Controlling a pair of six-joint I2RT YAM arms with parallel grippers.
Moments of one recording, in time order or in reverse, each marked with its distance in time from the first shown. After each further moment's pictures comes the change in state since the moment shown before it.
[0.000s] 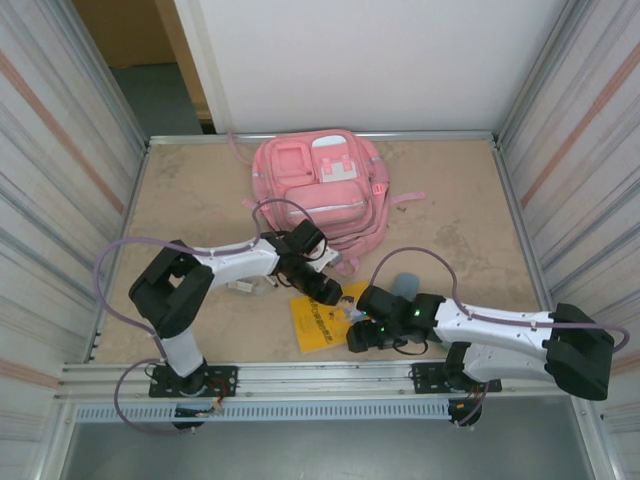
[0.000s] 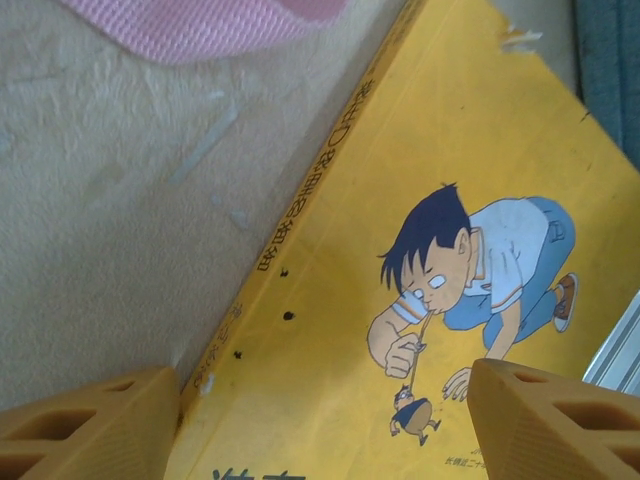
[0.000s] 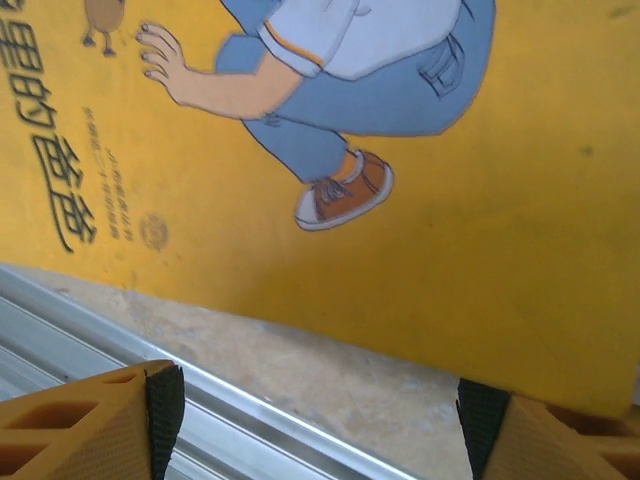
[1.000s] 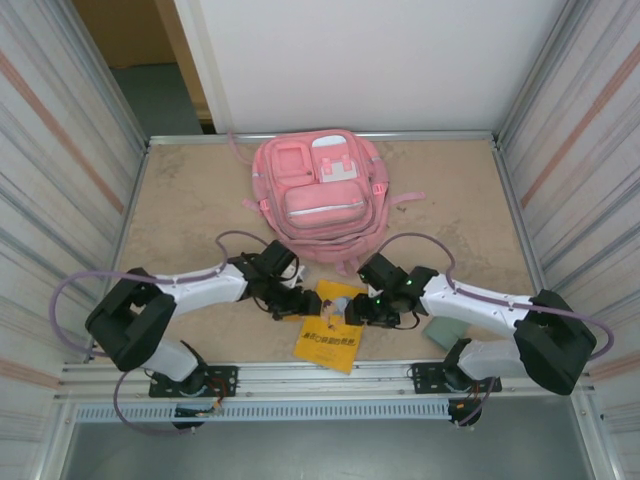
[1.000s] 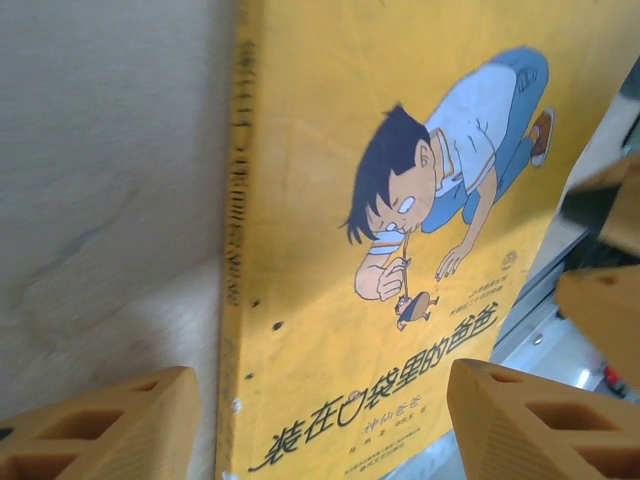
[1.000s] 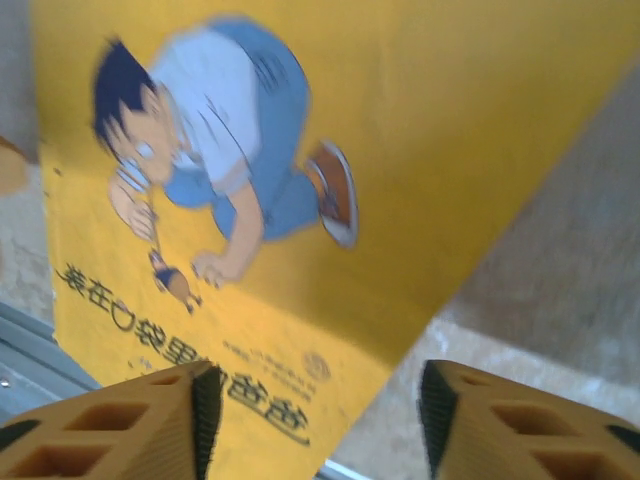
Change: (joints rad) left arm 0.051 -0.283 -0.344 0.123 0.116 -0.522; right arm -0.238 0.157 0.124 -0.026 -0.188 -0.020
